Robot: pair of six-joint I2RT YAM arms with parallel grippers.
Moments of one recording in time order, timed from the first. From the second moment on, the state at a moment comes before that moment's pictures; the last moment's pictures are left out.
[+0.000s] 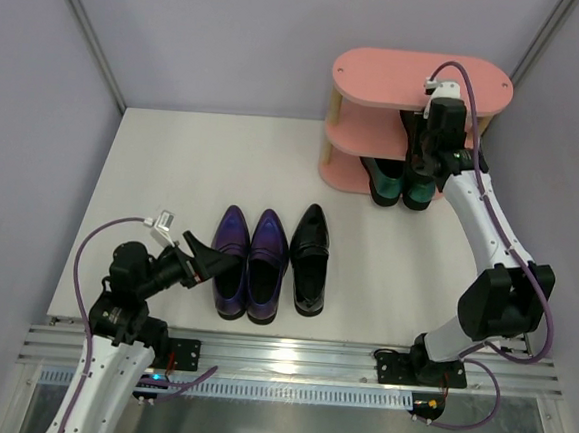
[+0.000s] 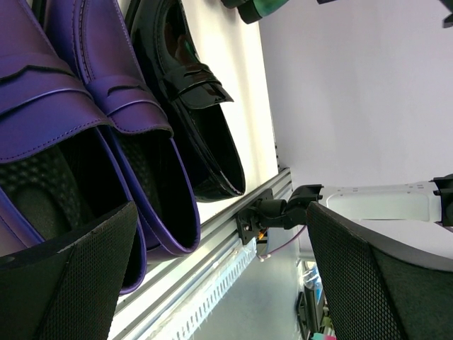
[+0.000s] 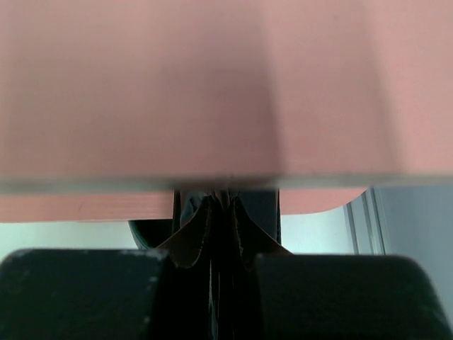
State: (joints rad) left arm -0.18 0.29 0.39 -0.41 0.63 -0.94; right arm 0.14 1.56 1.52 -0.43 0.28 -0.03
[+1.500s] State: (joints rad) left arm -0.18 0.24 0.41 -0.49 0.62 -0.92; right arm 0.05 1.24 1.35 -0.15 0.20 0.00
